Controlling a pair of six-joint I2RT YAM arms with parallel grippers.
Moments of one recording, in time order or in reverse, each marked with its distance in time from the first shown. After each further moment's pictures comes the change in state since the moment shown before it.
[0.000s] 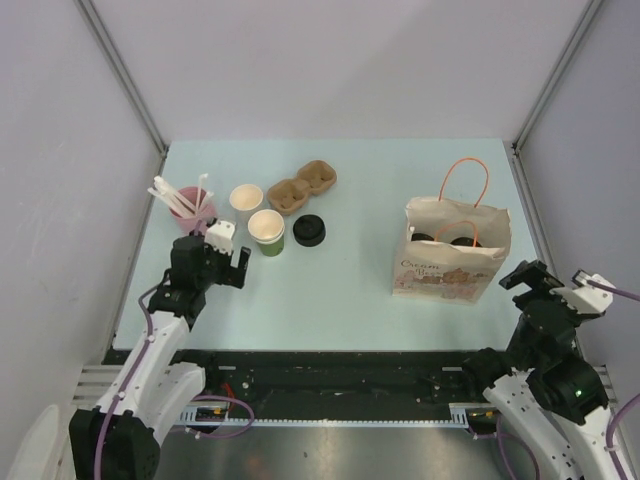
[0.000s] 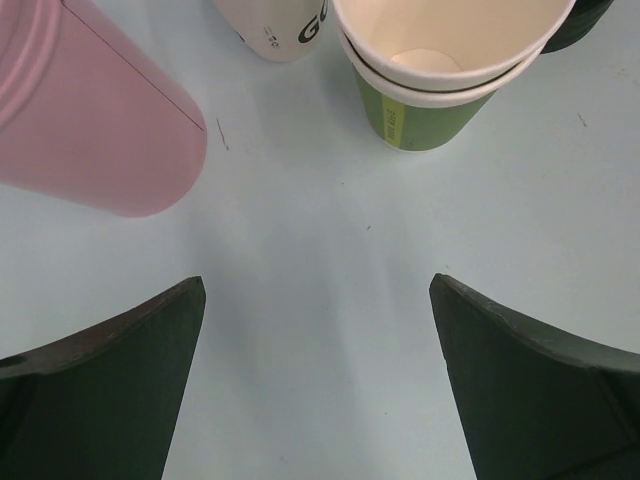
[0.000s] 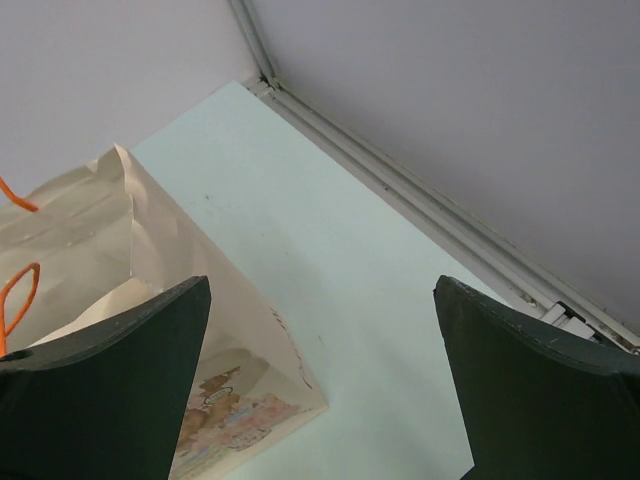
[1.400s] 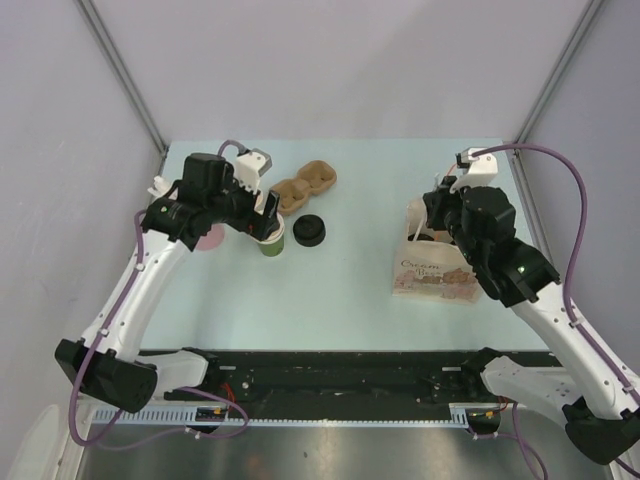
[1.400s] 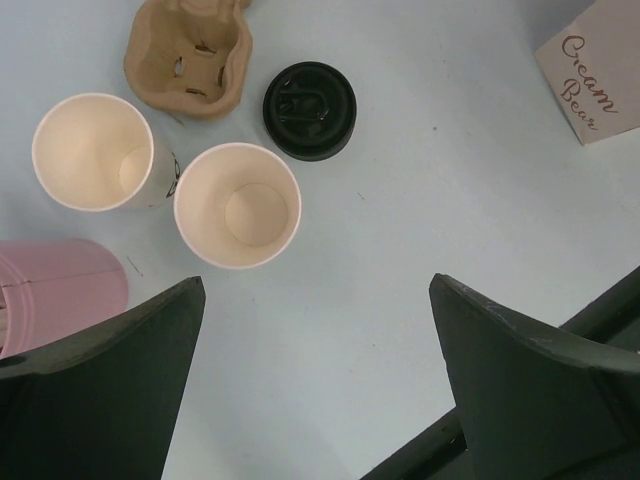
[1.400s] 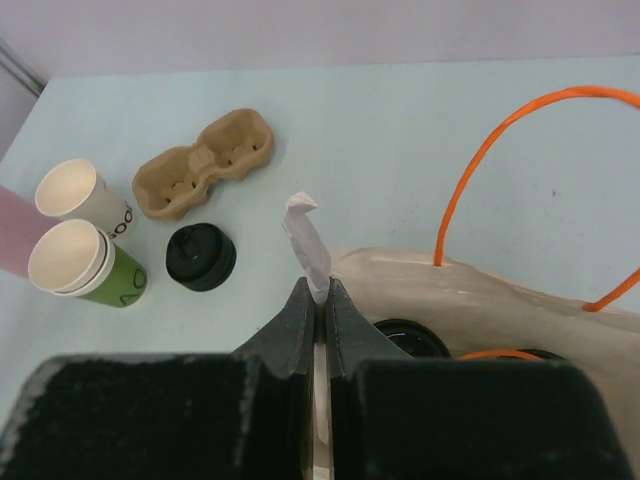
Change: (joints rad) left arm -0.217 0.433 0.829 -0.511 0.164 -0.058; right arm 0.081 0.798 0.446 0.322 -0.724 -0.190
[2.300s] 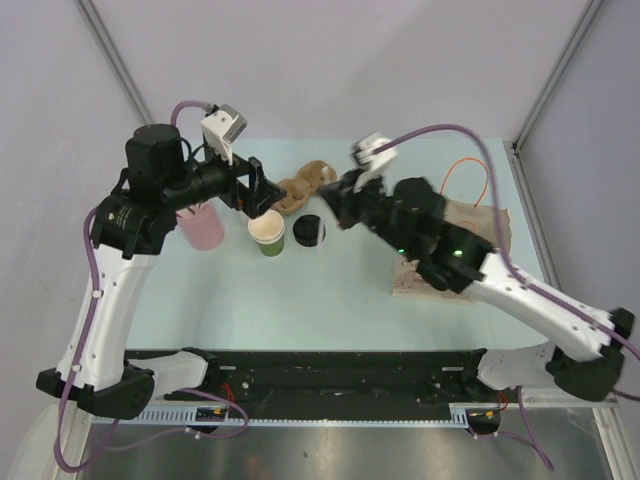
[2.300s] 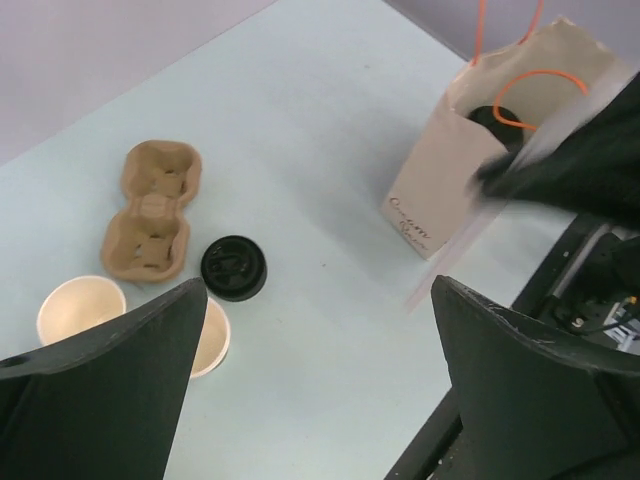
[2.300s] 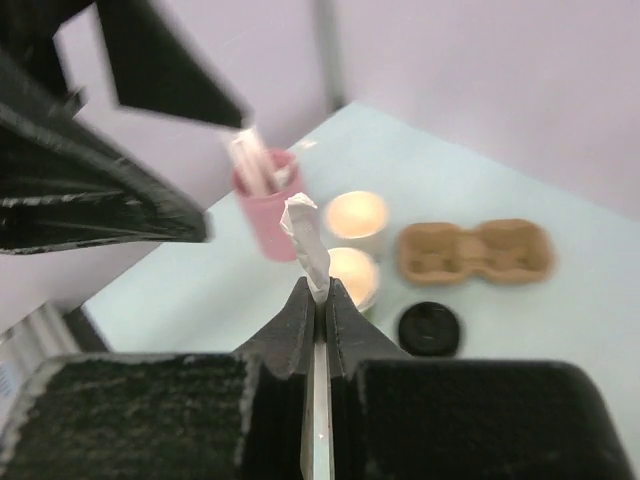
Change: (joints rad) left arm -0.019 -0.034 0.355 -0.027 0.251 -0.125; right arm 0.455 0.367 0.252 0.326 -0.169 -0.125
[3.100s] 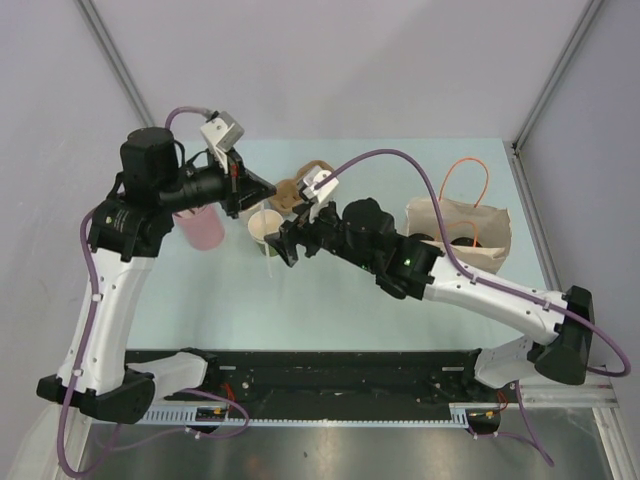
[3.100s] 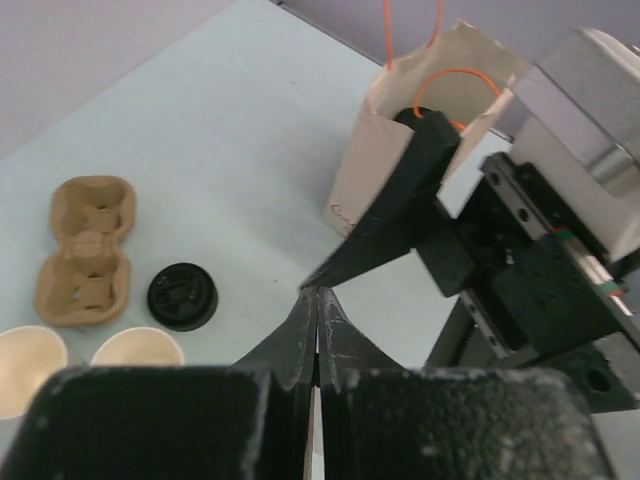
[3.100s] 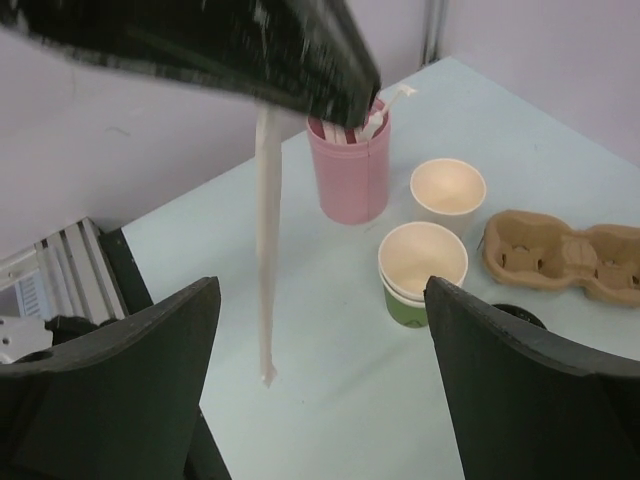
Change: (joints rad) left arm 0.060 -0.023 -0.040 0.019 0.190 0.023; right arm 0.066 0.071 -0.110 0.118 -0.096 -0.045
